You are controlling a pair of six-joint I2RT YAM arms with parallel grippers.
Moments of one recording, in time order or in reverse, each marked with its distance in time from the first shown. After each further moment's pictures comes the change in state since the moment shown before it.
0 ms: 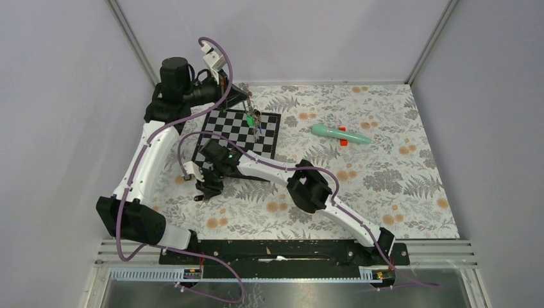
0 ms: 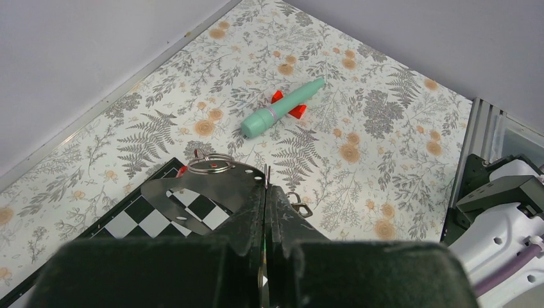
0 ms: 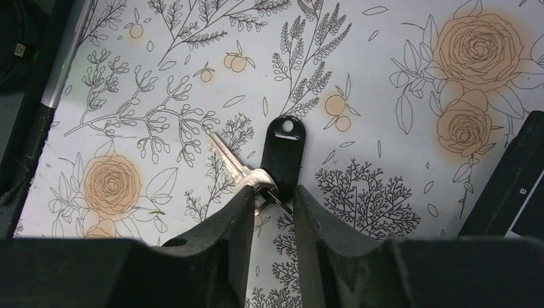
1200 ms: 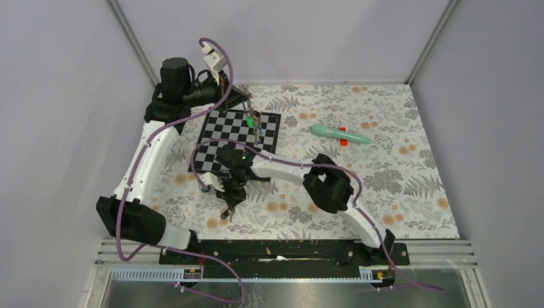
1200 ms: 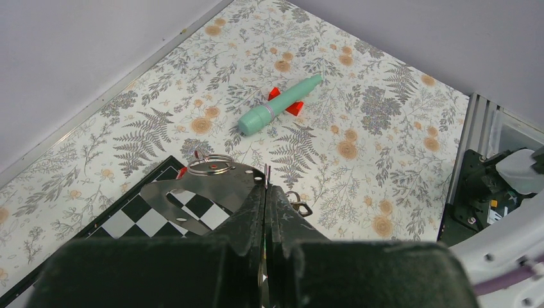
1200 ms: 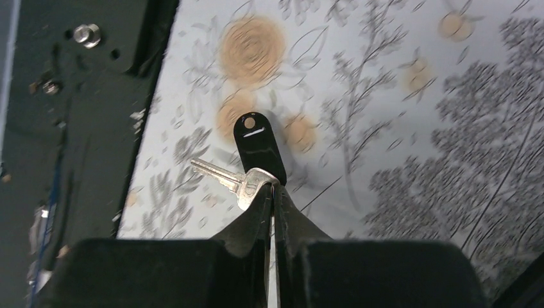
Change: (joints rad) left arm 0.000 -0.003 0.000 -0.019 0.012 0.016; right arm -0.002 -0.292 -0.425 -0.123 0.012 -0.097
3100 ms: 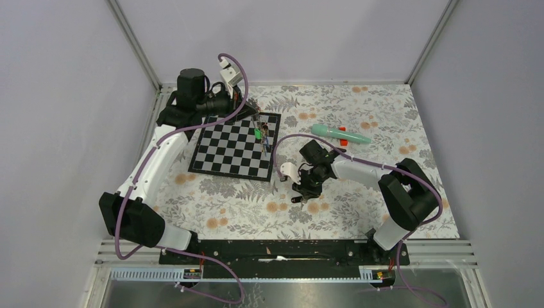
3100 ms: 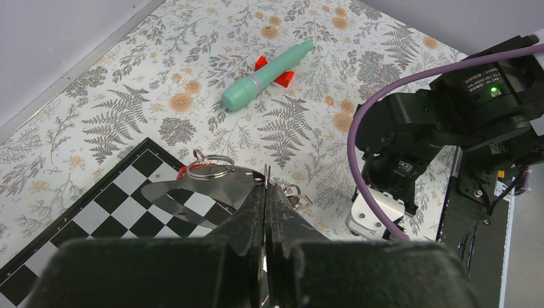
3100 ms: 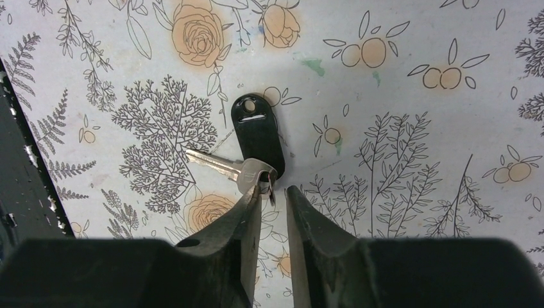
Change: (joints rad) left arm -0.084 -0.007 -0.109 0.000 -0.049 0.077; right arm -0.408 -0.746 -1.039 0.177 0.250 -0.090
